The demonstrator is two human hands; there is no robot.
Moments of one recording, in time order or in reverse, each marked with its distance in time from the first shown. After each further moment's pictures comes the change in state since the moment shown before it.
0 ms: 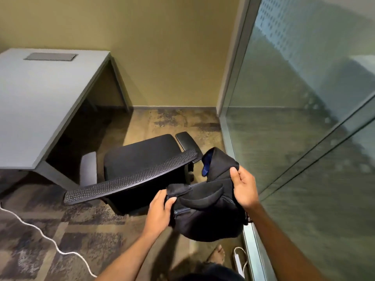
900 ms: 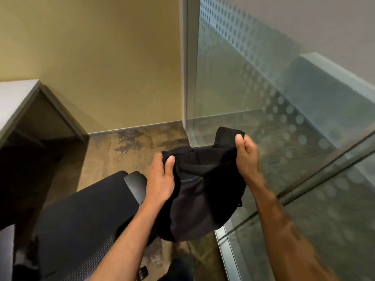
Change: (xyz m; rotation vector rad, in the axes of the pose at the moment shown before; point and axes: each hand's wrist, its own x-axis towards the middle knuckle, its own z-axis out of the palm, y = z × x) left_hand 0.286 0.213 0.154 -0.147 0.063 0.144; right_hand 0.289 0.045 -0.167 0.048 0.359 -0.046
